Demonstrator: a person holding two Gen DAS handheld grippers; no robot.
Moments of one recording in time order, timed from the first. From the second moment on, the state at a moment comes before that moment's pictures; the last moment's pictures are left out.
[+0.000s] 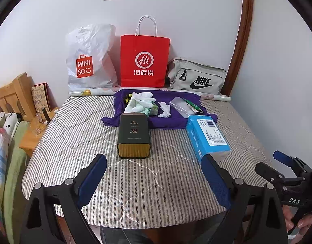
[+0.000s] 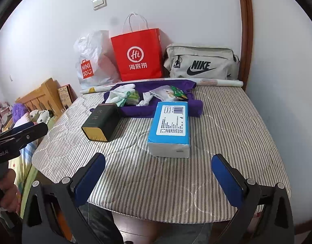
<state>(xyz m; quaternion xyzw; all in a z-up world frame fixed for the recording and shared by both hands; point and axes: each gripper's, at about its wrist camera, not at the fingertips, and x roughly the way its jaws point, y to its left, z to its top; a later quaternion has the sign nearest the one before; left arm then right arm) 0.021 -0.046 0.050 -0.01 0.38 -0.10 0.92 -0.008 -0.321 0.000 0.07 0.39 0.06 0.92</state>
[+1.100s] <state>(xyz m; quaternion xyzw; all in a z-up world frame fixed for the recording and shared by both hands) 0.016 -0.053 0.050 0.00 0.39 -0.10 0.92 -0.019 -0.323 0.006 0.06 0.38 0.05 0.92</state>
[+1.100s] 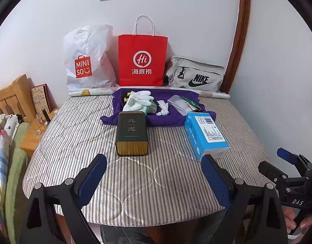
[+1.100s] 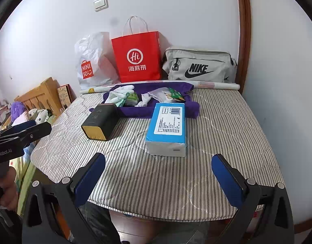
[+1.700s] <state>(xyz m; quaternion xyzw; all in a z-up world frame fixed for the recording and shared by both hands) 0.017 -0.051 0.049 0.00 0.39 -0.10 0.92 -0.020 -0.323 0.005 0.06 0.38 0.05 0.92</state>
